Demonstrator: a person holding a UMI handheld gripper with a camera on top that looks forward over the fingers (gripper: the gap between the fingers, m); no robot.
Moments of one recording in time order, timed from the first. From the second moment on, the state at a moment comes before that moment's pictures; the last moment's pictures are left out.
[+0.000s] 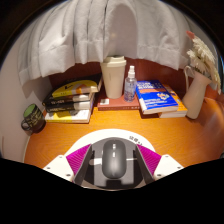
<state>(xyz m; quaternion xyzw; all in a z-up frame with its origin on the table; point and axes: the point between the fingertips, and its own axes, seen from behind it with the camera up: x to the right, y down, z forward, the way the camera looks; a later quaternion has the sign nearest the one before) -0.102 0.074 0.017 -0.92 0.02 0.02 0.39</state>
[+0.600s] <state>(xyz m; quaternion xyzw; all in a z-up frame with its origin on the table) -0.058 -0.074 0.226 -0.87 -0.03 0.05 0.49</state>
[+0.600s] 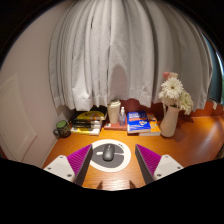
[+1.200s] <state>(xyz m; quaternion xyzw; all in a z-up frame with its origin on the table) 0.008 -0.163 0.230 -0.87 -0.01 0.05 0.50</state>
